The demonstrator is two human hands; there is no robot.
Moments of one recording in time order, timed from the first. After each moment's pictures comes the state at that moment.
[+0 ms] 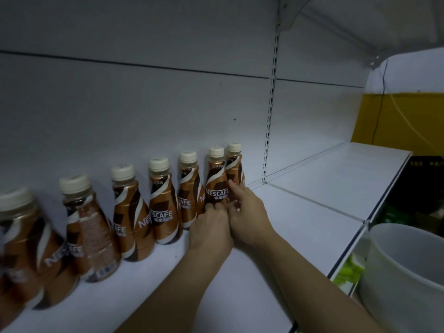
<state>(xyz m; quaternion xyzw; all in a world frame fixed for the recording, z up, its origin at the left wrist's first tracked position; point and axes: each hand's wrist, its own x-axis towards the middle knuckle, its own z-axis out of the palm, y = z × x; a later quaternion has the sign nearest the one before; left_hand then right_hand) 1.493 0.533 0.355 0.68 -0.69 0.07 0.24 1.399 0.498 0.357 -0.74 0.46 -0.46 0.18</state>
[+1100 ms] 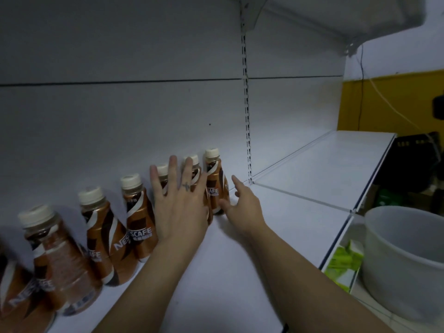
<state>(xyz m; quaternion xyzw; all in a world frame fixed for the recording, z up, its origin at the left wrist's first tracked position) 1.509 0.512 0.394 0.64 -0.64 0.40 0.16 1.380 0.461 0.351 -0.63 0.55 -0.49 0.25</state>
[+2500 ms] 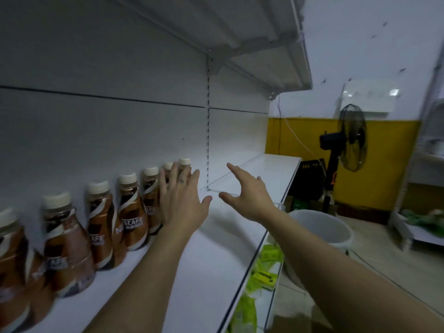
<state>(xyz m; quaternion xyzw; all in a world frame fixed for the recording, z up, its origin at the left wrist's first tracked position) 1.497 0.547 0.409 0.55 -0.74 0.22 0.33 1.333 0.583 0.422 -0.69 0.63 -0.36 -0.05</state>
